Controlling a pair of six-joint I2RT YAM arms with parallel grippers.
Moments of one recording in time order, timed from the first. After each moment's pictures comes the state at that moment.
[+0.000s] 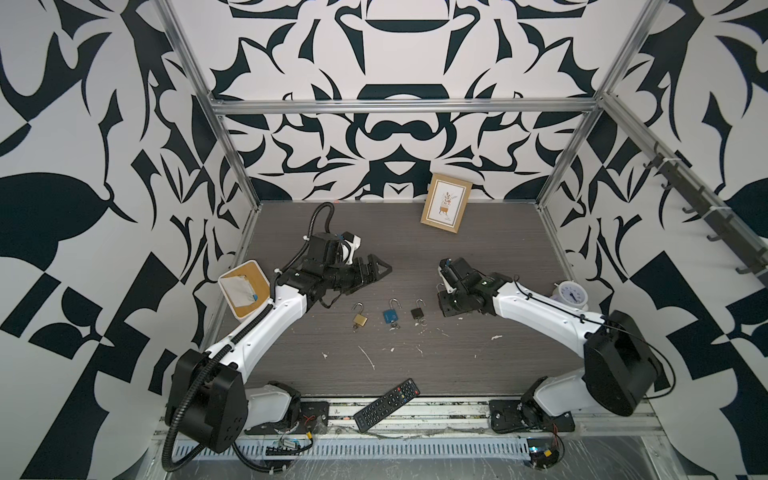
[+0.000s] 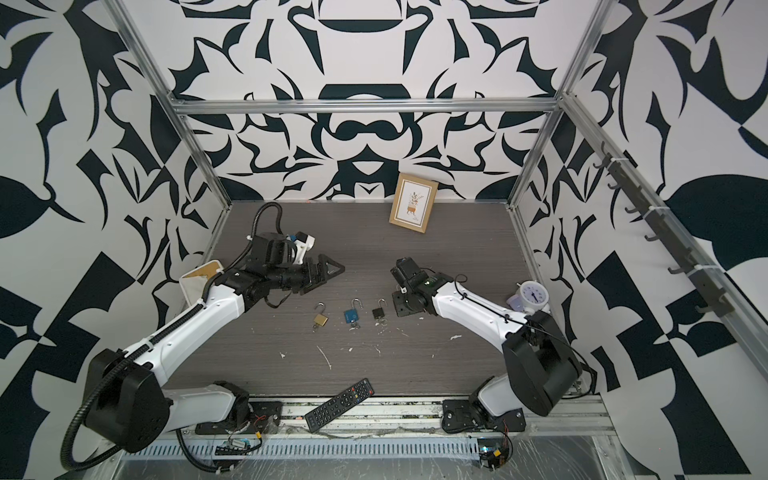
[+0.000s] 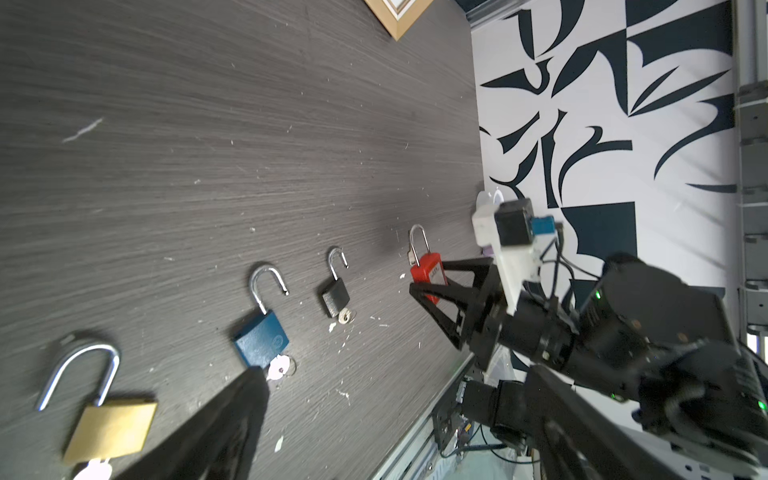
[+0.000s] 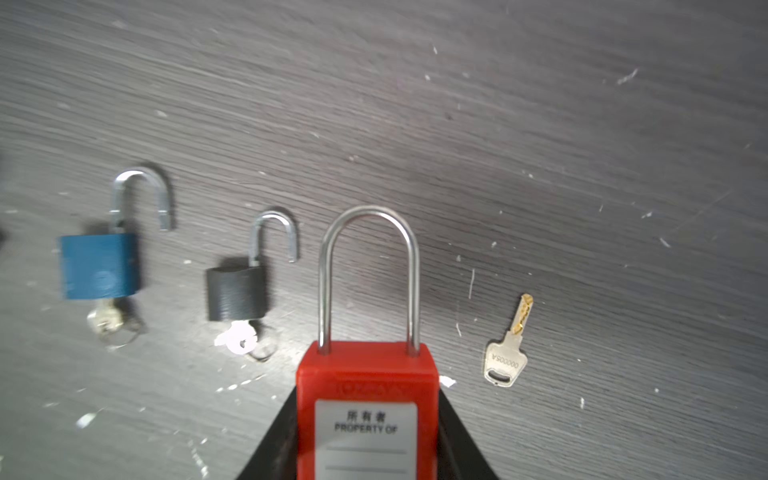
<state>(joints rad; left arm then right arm) -0.42 1.26 0.92 -0.34 0.61 -0.71 0.62 1.48 0.94 -0.62 0.09 0.36</state>
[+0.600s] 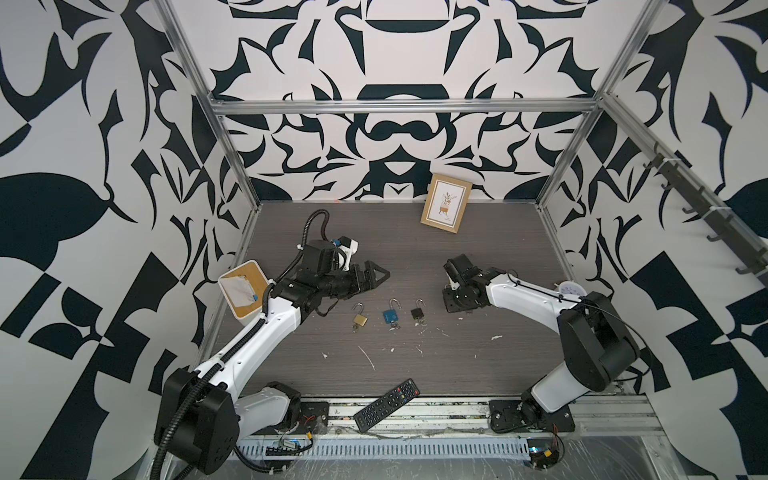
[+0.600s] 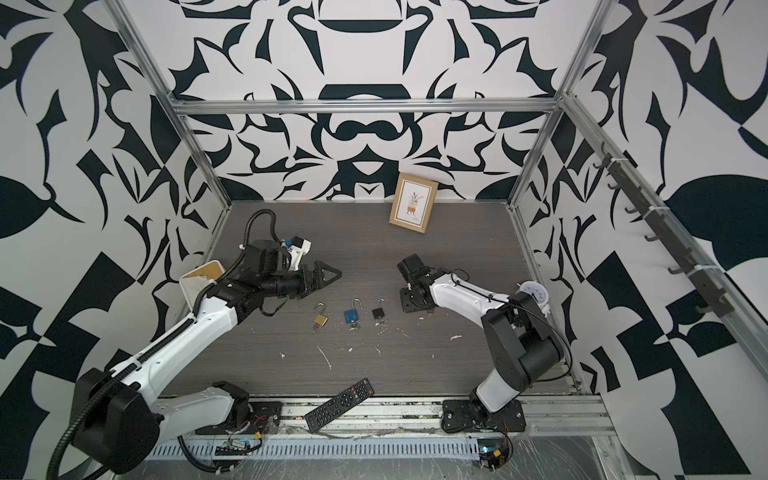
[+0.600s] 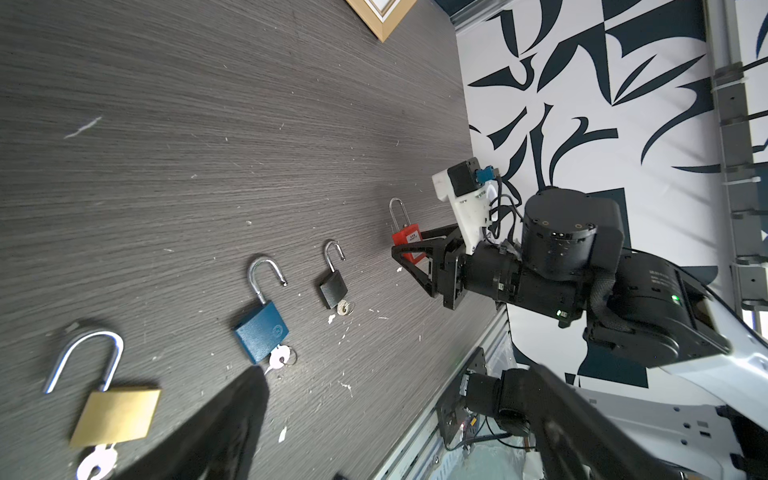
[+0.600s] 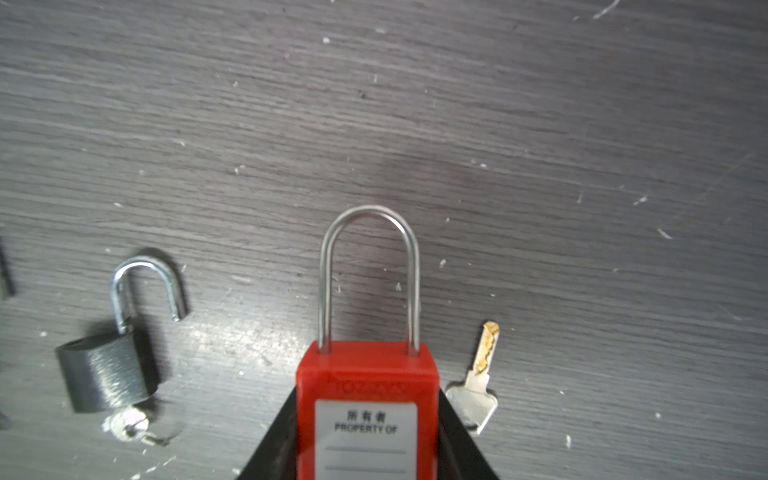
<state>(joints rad) -0.42 1.19 0.86 -0.30 0.61 -0.70 0.53 1.61 0.94 -0.58 0.09 0.36</state>
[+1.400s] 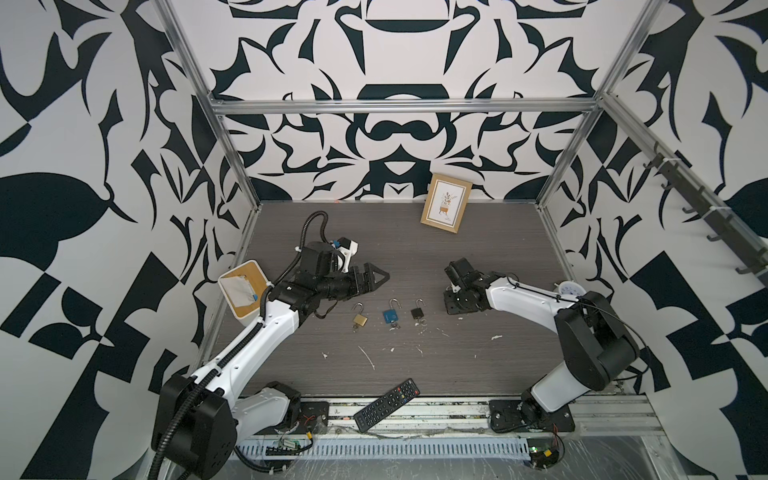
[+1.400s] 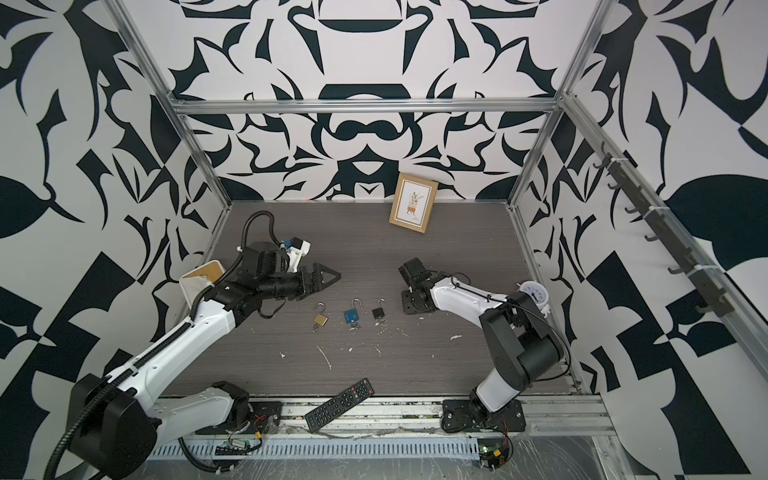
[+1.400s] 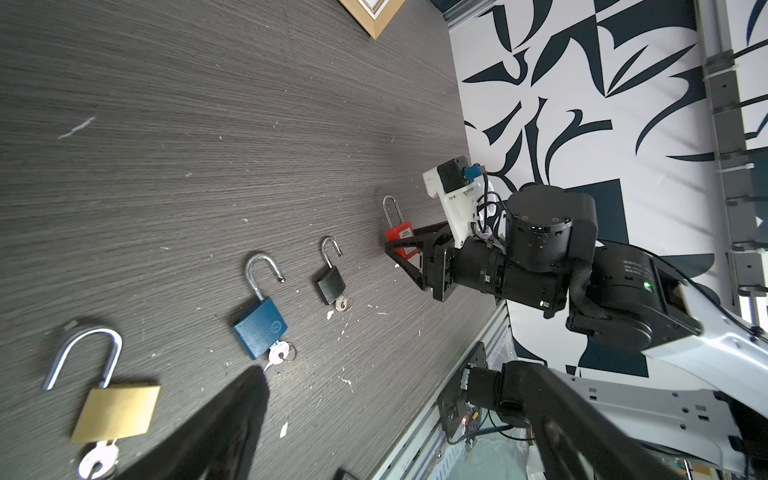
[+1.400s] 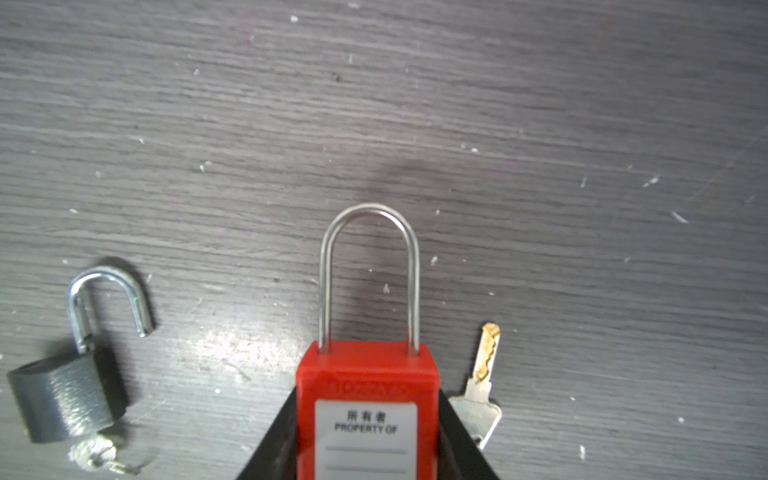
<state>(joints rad) -0.42 1.16 0.84 -0.31 0.62 -0.68 0.53 1.61 0.89 -0.51 0.11 0.40</state>
